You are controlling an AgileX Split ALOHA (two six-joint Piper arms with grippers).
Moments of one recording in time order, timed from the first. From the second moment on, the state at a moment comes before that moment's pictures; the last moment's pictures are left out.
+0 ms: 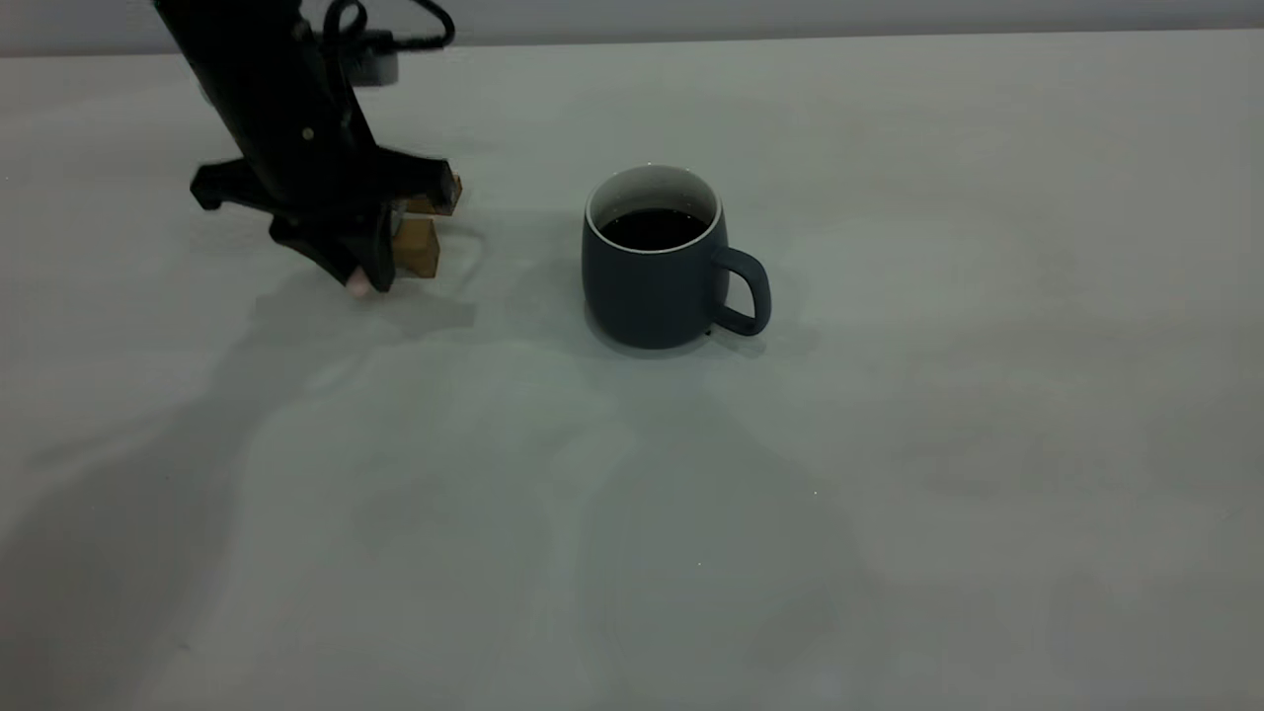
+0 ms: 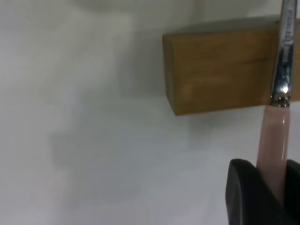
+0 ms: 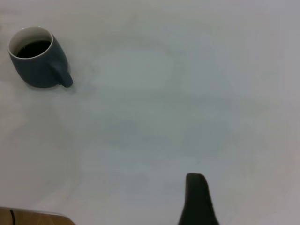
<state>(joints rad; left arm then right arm) -0.25 2.34 -1.42 -0.06 0.47 -0.16 0.02 0.02 -0.47 0.07 1.13 -0.11</state>
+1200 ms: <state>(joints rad) -0.25 2.33 -1.55 -1.57 0.93 -1.09 0.02 0.02 -0.47 0.07 1.13 -0.11</state>
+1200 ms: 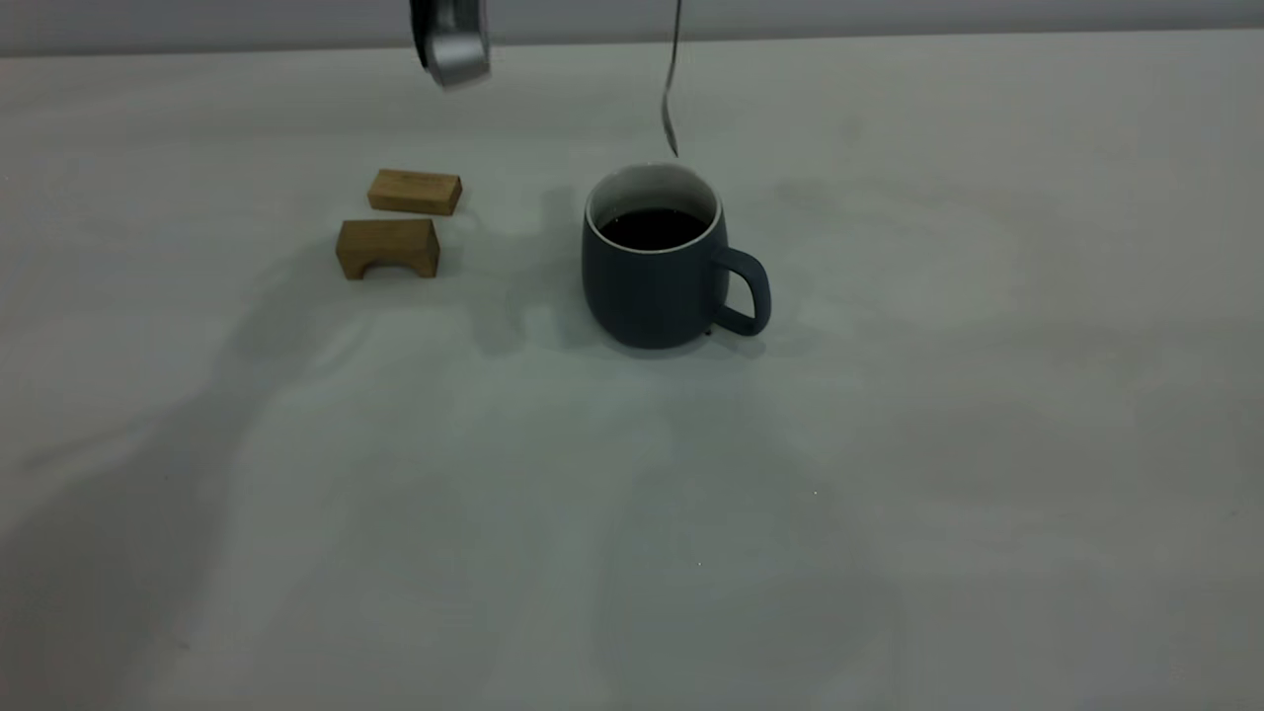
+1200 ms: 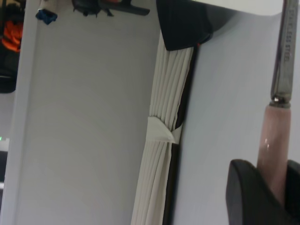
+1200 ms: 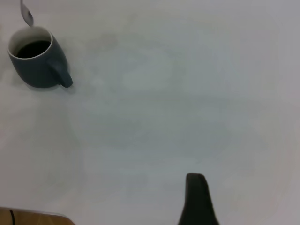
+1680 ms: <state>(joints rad) -0.25 2.49 -1.55 -1.59 0.83 -0.92 0.02 0.02 -0.47 0.07 1.13 -0.11</state>
